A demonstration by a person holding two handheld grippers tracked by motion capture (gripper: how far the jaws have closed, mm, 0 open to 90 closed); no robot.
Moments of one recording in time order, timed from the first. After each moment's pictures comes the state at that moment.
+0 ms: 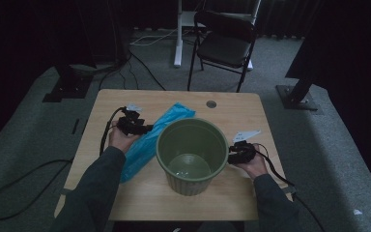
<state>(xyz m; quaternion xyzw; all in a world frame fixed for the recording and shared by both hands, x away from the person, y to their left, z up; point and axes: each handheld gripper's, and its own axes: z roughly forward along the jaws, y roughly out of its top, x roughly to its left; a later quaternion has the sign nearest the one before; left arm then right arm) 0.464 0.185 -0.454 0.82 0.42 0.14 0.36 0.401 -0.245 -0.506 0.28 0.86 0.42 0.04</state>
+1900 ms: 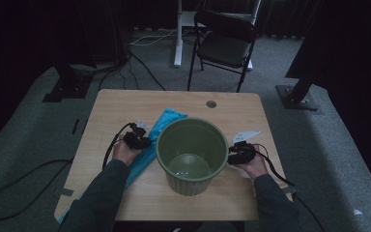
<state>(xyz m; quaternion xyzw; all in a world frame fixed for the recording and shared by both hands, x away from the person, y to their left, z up) 0.452 0.179 -0.524 0.86 0.40 0.12 0.29 0.400 -0.245 -0.506 0.28 0.86 0.42 0.04</state>
